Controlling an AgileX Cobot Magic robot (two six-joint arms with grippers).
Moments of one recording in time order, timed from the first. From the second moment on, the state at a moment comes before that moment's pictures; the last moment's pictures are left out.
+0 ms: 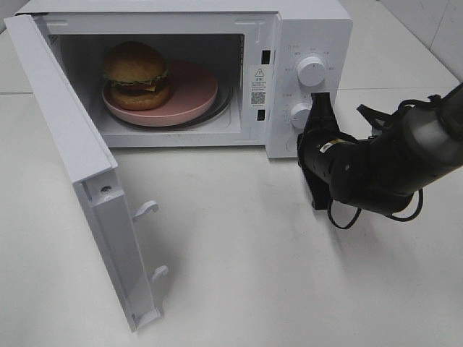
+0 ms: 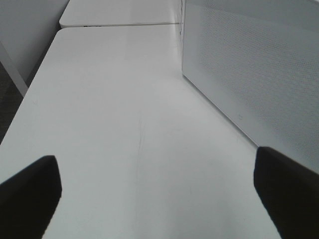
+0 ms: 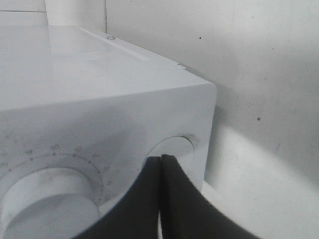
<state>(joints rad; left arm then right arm) 0.10 0.00 -0.50 -0.09 1.05 0.12 0.53 2.03 -0.80 0.68 -0.78 1.22</state>
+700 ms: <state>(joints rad) 0.10 0.00 -0.50 -0.09 1.05 0.12 0.53 1.70 -0.68 0.60 -0.35 0.87</state>
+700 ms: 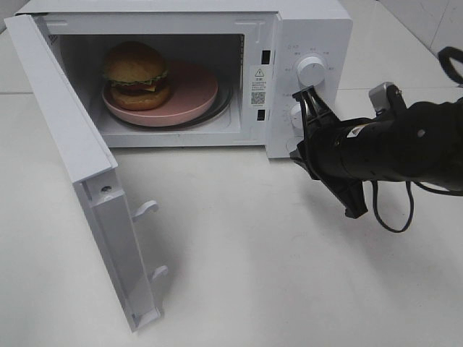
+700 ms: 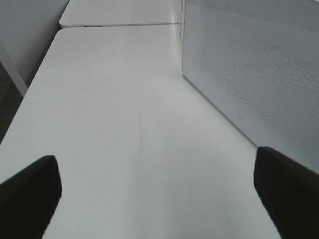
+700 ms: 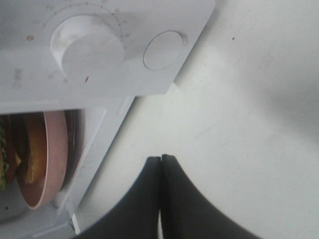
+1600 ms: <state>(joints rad) 0.10 0.00 -0.50 -0.09 1.05 0.12 0.45 1.51 -0.93 0.18 0.60 0.27</state>
